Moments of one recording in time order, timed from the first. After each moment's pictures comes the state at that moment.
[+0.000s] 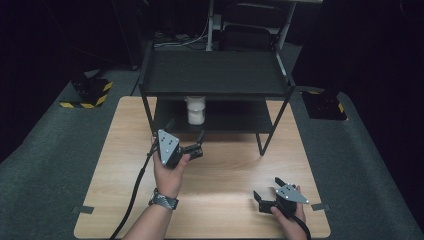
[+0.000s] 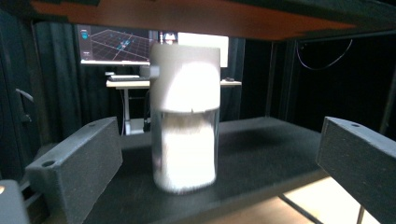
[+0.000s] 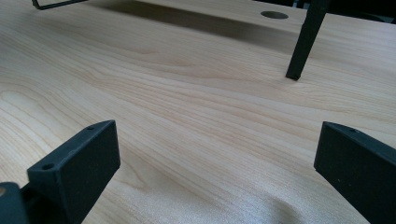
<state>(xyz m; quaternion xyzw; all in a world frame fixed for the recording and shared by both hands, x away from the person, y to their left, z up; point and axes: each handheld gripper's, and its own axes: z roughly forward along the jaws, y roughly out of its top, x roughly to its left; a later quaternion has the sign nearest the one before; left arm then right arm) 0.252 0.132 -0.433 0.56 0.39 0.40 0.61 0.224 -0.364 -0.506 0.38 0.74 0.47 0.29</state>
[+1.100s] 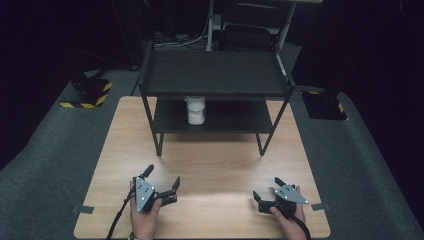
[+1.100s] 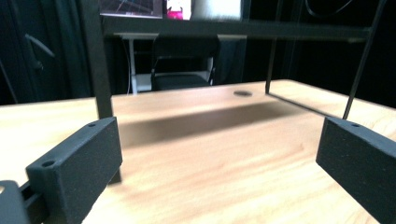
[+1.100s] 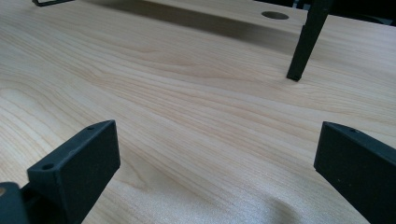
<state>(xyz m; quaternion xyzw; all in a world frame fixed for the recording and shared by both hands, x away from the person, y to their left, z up) 0.174 0.194 -0.524 0.60 0.42 0.37 0.57 0.224 -0.362 -0.505 0.38 0.74 0.47 0.29</state>
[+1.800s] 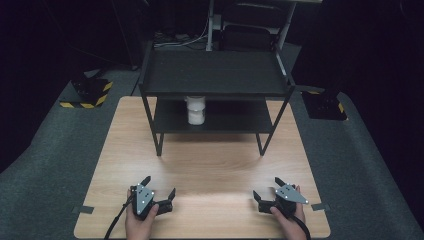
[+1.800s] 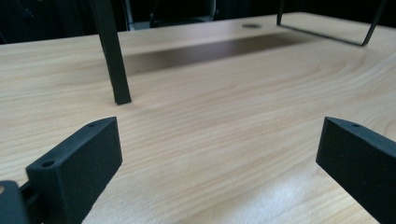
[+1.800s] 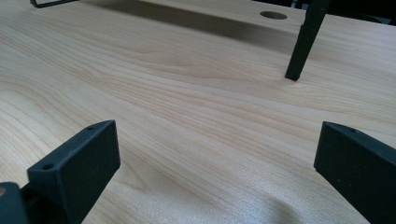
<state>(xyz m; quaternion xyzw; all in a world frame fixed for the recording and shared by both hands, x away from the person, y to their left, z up) 0.171 0.202 -0.523 0.67 0.45 0.34 0.48 0.224 -0.362 -0.505 0.39 0.74 0.47 0.29</state>
